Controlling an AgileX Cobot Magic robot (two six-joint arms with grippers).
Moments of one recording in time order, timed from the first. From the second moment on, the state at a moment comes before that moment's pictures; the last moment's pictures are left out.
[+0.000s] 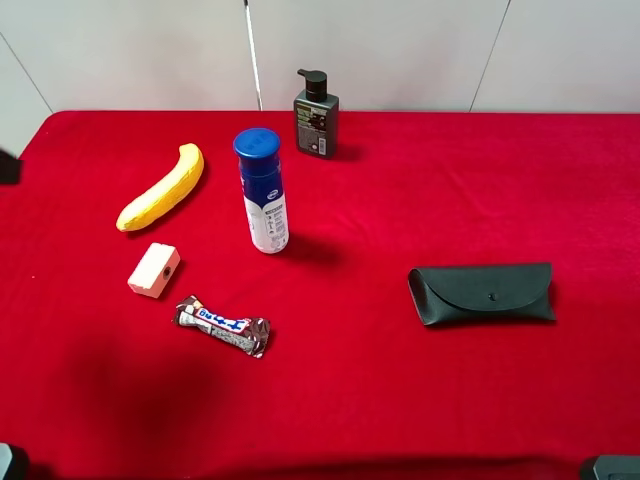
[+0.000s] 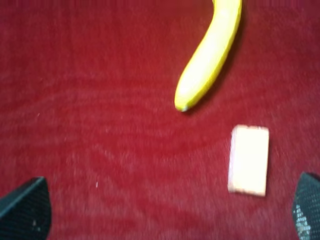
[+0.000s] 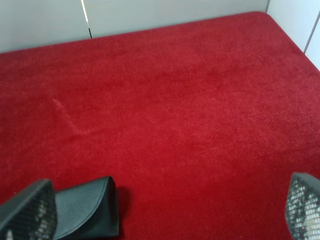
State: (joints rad) left arm -0.08 0.88 -0.64 0.00 0.63 0.03; right arm -0.08 -0.01 -0.50 -0.09 1.04 0.16
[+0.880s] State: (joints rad) left arm -0.08 1.53 -0.83 0.00 0.22 0.03; right arm -0.08 -0.01 -0.50 -0.09 1.04 0.16
